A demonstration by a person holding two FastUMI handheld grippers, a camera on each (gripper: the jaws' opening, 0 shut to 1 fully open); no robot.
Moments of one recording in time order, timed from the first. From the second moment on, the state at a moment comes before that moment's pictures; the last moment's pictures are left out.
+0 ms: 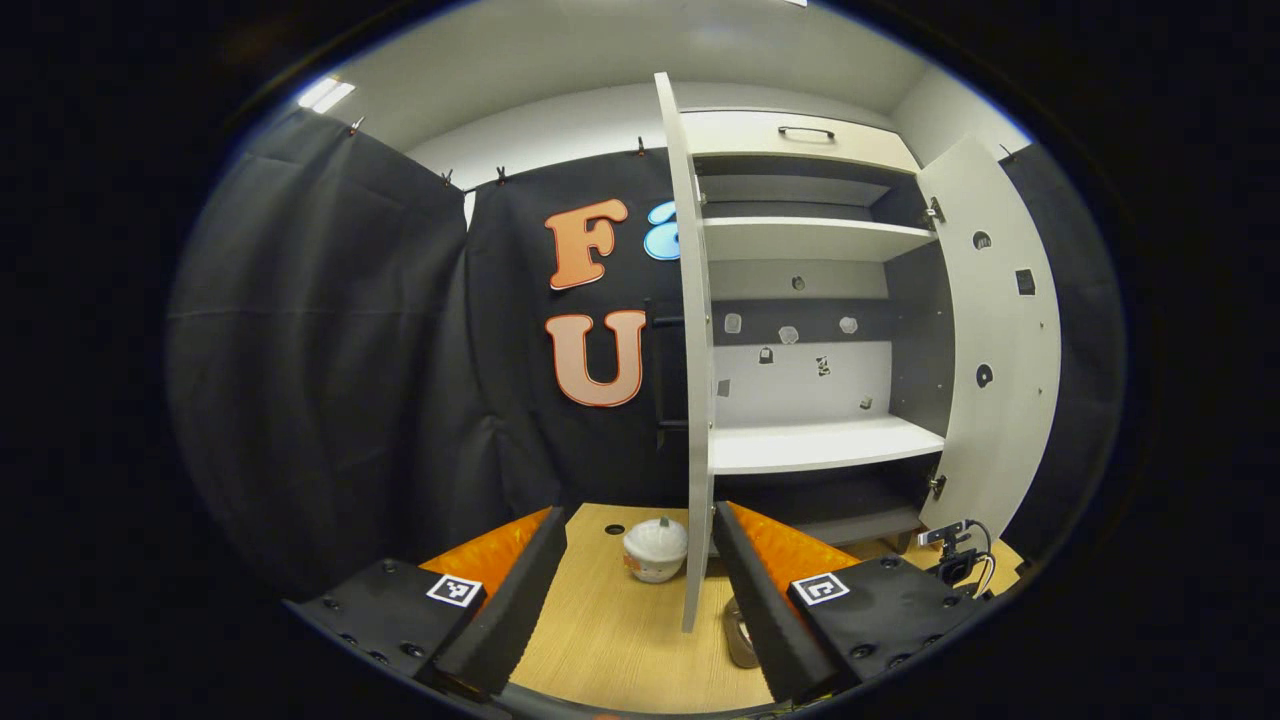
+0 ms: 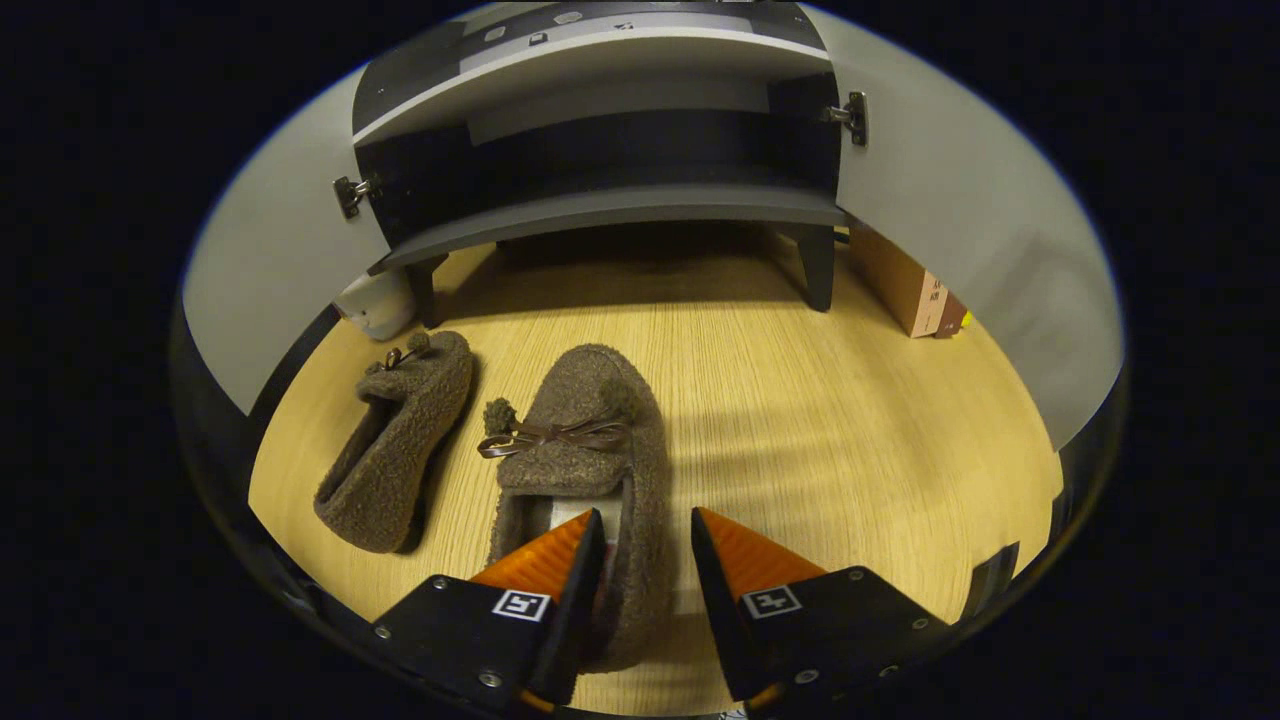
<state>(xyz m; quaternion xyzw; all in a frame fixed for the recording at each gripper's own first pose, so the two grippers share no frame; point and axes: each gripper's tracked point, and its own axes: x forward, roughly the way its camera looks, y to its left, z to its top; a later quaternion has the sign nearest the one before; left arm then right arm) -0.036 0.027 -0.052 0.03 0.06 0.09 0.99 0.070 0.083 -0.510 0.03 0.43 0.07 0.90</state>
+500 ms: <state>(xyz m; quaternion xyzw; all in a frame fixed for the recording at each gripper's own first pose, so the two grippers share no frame) -0.024 0.011 -0.063 0.03 0.07 0.06 1.00 0.070 0.085 -0.442 0.10 0.41 0.04 0.90</state>
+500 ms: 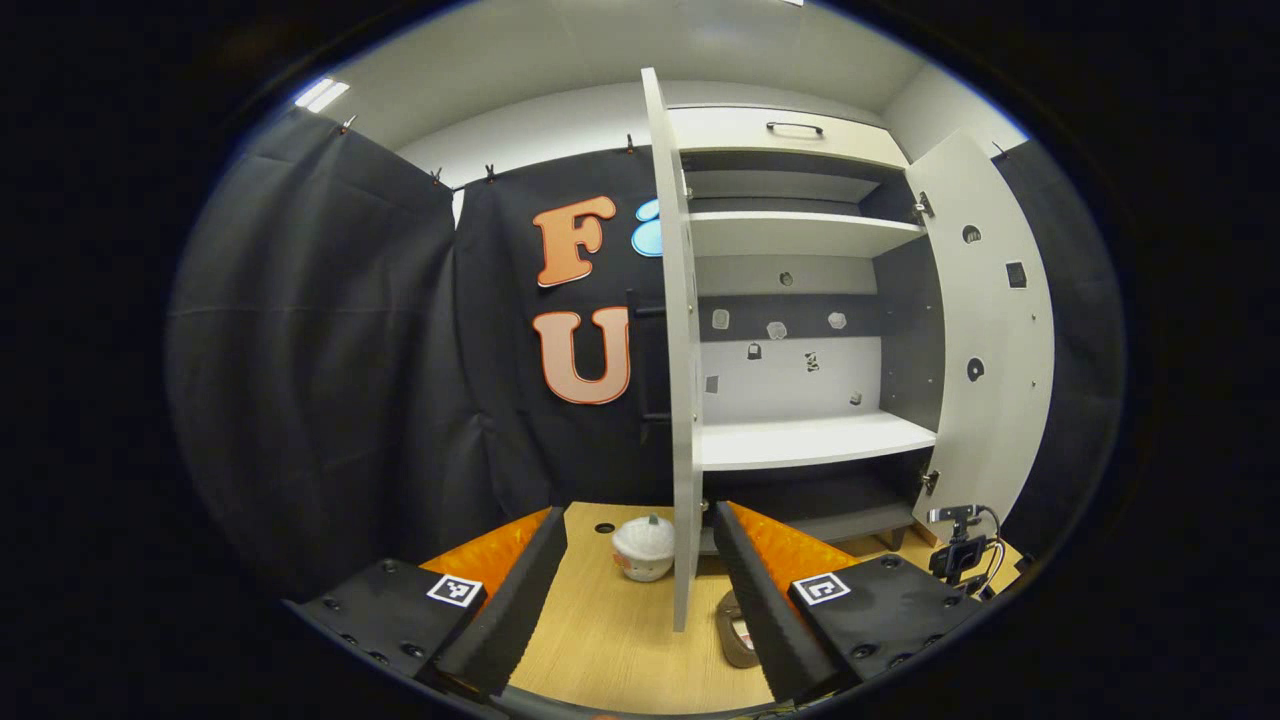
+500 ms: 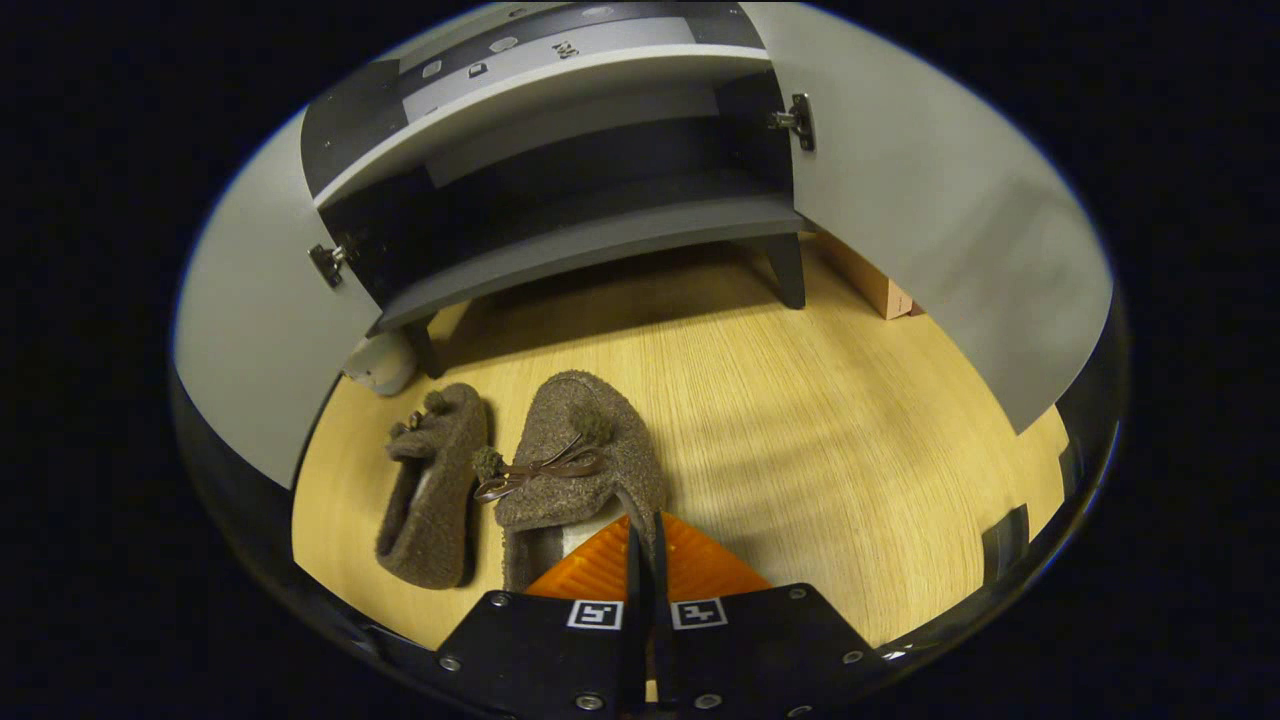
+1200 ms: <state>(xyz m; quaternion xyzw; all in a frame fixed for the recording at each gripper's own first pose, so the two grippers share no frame) -0.005 -0.029 -0.078 0.03 0.06 -0.01 1.00 0.187 0.093 -0.104 0.07 0.23 0.09 0.97</state>
